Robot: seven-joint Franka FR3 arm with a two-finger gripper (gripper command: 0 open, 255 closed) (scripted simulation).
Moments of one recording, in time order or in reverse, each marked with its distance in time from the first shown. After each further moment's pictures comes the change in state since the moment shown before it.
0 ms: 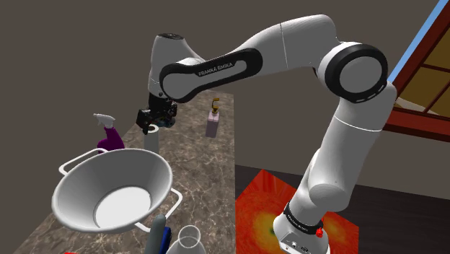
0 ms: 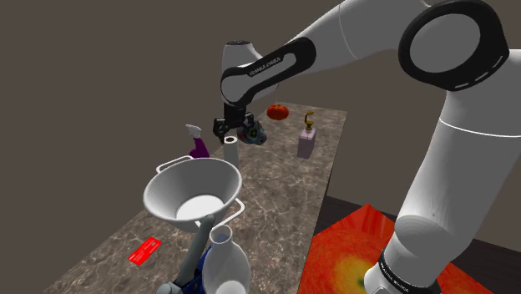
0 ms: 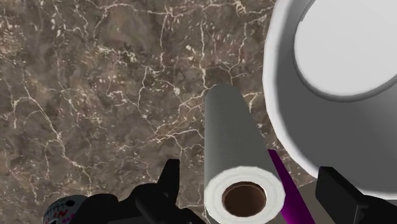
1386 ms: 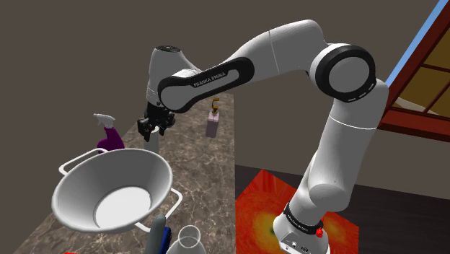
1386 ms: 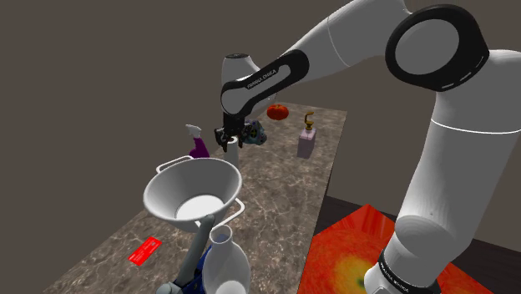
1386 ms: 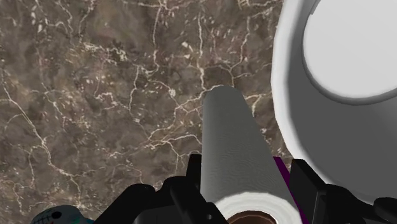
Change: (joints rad) arm 0.003 0.057 -0.003 -0.017 -0.021 0.073 0.015
